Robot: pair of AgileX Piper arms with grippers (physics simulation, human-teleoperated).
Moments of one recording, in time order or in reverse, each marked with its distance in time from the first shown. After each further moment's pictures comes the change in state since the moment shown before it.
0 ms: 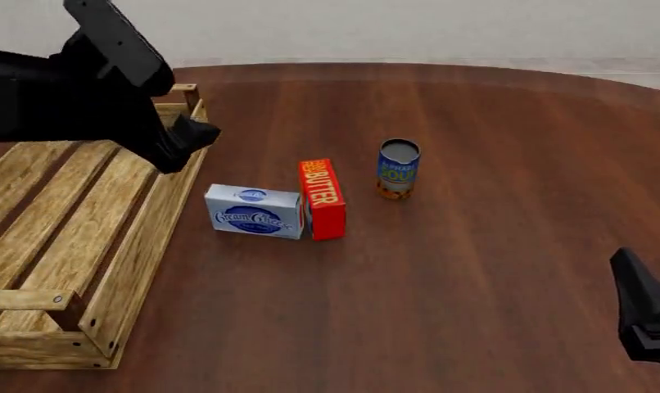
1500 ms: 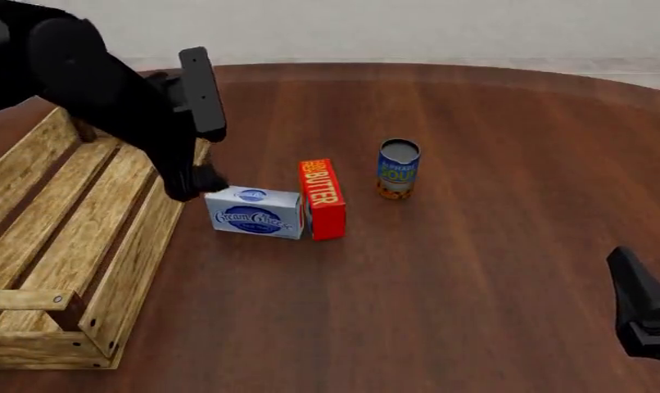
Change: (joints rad) left arm 0.007 0.284 -0.211 0.341 0.373; right arm -0.001 0.037 0.000 -0.022 0.011
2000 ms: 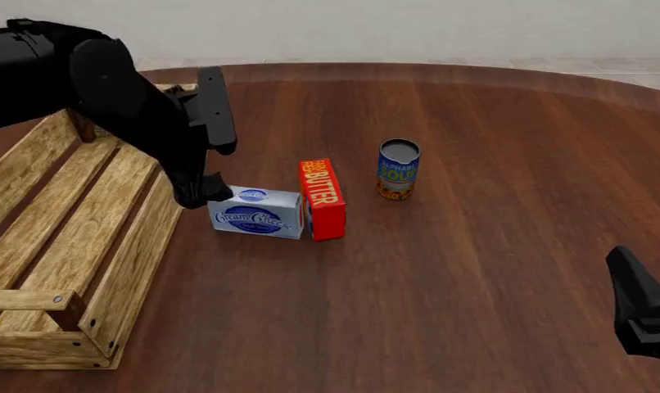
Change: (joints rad) left arm 0.009 0.075 -0.004 -0.021 0.036; right arm -0.002 0.016 0.000 -0.010 0.004
